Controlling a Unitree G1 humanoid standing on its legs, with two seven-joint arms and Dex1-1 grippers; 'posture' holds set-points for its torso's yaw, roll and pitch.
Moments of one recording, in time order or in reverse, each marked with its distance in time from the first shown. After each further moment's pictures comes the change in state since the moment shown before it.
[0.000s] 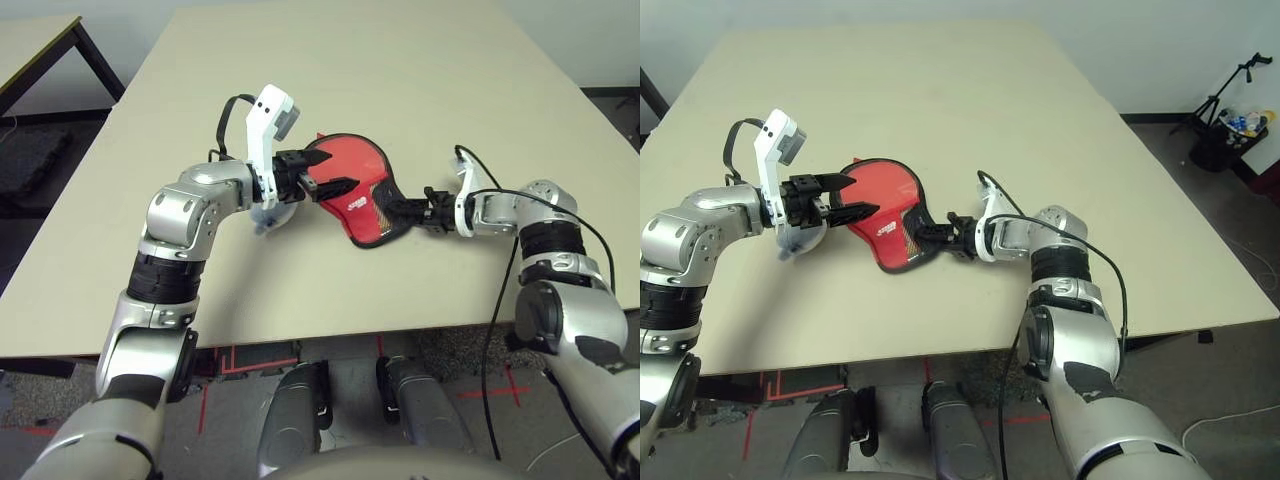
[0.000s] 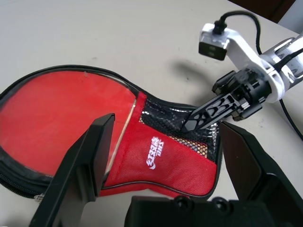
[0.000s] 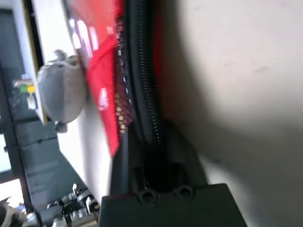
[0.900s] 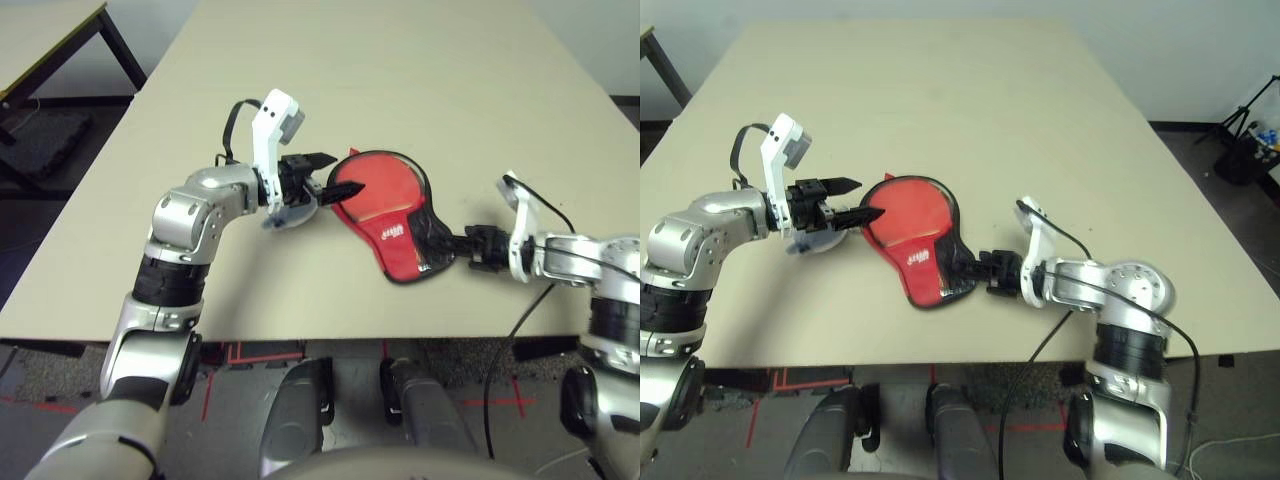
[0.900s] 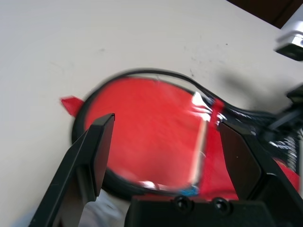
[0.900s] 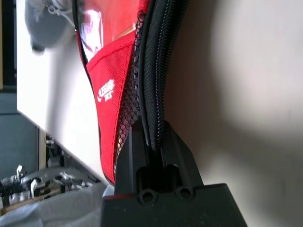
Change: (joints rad) left arm 0.012 -0.027 -0.013 -0.004 -0.017 -0.007 0.007; right arm 0.680 -0.335 -0.009 -0.926 1.133 0.154 -0.764
